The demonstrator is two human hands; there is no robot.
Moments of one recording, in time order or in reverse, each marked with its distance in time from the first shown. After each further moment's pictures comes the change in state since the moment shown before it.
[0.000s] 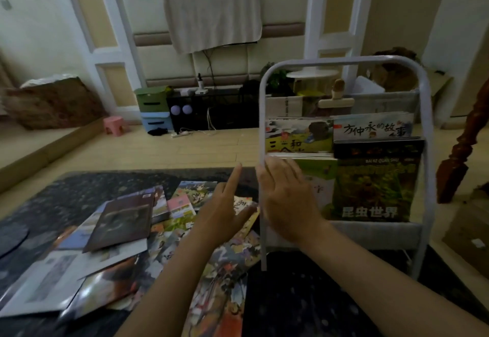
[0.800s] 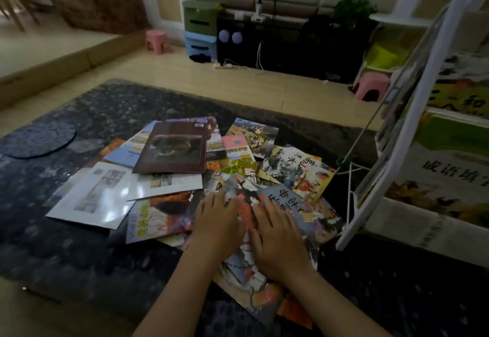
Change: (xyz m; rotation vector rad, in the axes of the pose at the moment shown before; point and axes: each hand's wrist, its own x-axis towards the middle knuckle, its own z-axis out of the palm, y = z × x) left_hand -0.116 -0.178 0.040 0.354 -0.185 -0.440; right_hand -0.097 -0.173 0.187 0.392 -0.662 0.075
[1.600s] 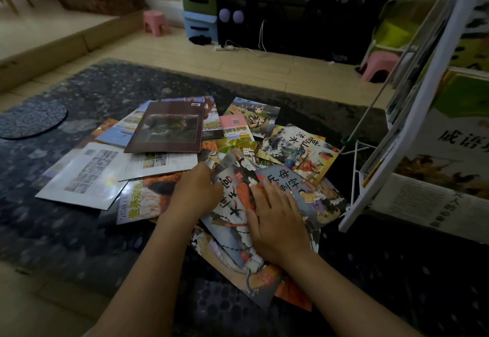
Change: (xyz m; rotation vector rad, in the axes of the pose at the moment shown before) left_hand 0.018 -0.015 -0.038 -0.387 -0.012 -0.317; right_hand 0.002 0.003 0.003 0.020 0.037 0.000
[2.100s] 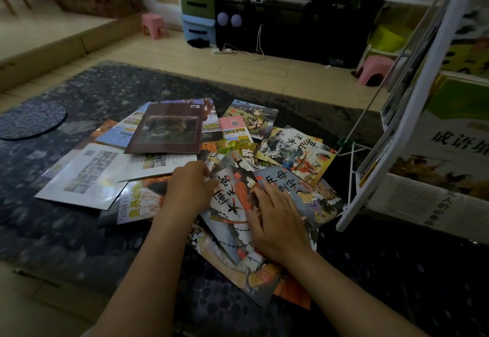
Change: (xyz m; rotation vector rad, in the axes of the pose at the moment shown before) left_hand -0.004 -0.001 -0.011 0.012 0.140 0.038; right_hand -0.002 0.000 -0.012 0.109 -0.019 0.000
